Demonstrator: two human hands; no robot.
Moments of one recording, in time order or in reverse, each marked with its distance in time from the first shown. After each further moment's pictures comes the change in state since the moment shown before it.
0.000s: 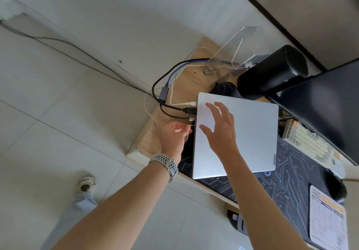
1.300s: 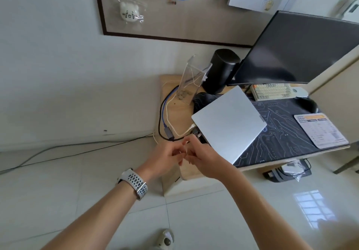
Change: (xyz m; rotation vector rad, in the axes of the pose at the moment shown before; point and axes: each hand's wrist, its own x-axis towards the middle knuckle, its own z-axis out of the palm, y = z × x) left_hand -0.019 0.210 -0.121 1.141 -1.068 0.520; right_hand -0.054 -0.187 -0.049 0.486 -0.118 0.123
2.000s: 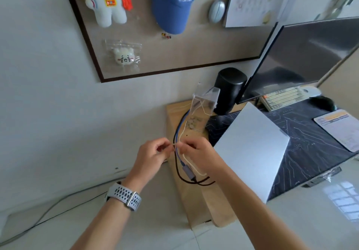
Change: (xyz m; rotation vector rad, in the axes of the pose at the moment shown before) left_hand 0.084 0.007 -0.142 -0.024 0.205 0.083; right_hand 0.143 -0.042 -0.036 0.385 0.358 0.124
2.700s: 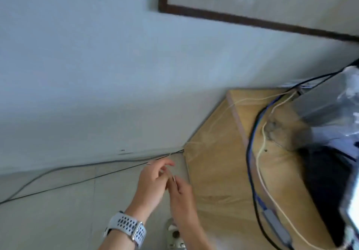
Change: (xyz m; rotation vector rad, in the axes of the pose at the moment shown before) left_hand 0.072 -0.310 -0.046 -0.140 0.130 -0.386; right_hand 0.135 0.155 0.301 0.221 0.071 0.445
